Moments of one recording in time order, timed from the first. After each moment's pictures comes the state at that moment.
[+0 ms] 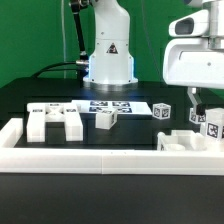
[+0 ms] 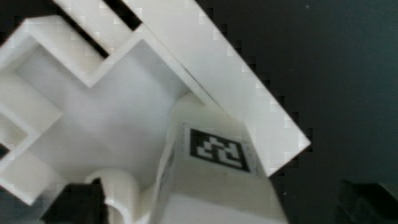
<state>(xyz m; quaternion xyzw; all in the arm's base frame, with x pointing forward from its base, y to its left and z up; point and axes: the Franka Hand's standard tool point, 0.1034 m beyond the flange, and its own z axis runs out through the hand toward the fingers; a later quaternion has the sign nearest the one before) 0.633 0.136 0.078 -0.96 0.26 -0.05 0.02</state>
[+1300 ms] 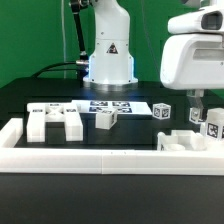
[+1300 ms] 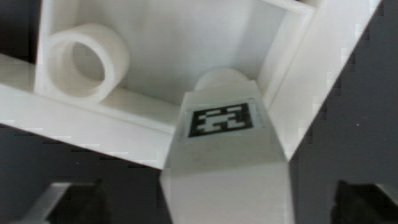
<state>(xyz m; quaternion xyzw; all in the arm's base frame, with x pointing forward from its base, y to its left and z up) 0.639 0.126 0.080 -0.99 -0.16 -0.06 -0.01</state>
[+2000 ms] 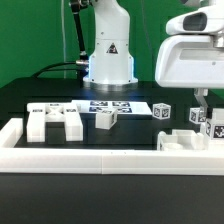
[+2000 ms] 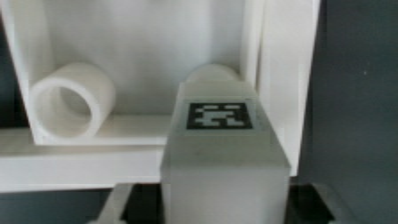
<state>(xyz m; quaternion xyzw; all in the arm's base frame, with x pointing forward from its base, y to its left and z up) 0.640 0.124 0.079 -1.00 0.05 -0.06 0.00</state>
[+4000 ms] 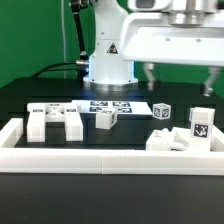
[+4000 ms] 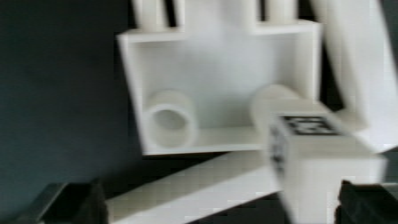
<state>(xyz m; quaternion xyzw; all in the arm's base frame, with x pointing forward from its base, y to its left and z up) 0.583 0.037 0.111 -0.98 0.19 -0.04 0.01</state>
